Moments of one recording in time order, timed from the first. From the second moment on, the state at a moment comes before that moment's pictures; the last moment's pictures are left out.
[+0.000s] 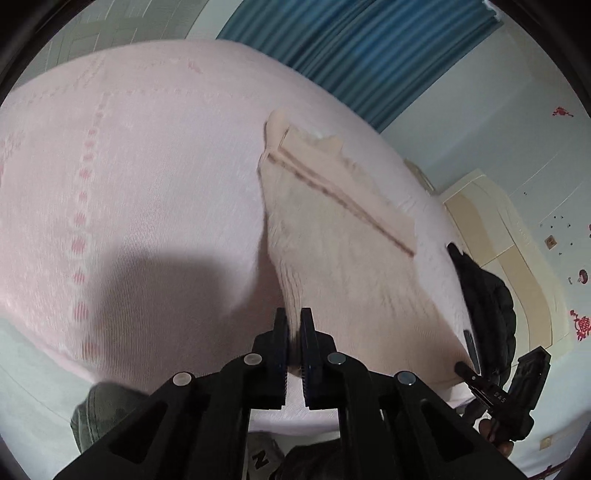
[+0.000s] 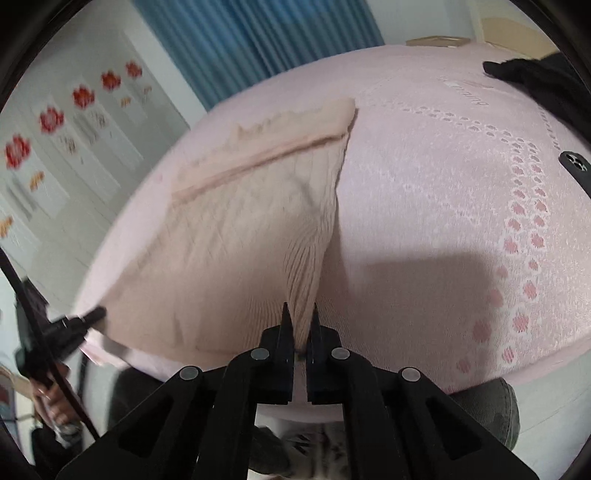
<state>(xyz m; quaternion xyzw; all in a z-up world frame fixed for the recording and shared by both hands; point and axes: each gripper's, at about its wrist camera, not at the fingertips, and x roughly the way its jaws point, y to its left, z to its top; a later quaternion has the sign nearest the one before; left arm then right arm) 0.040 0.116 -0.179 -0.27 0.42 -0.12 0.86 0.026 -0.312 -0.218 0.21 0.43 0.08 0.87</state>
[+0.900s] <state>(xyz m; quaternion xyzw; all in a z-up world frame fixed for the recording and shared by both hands) 0.298 0.079 -0.106 -0.26 0.36 -0.06 0.89 0.270 -0.343 -0.142 0.33 0.35 0.09 0.87</state>
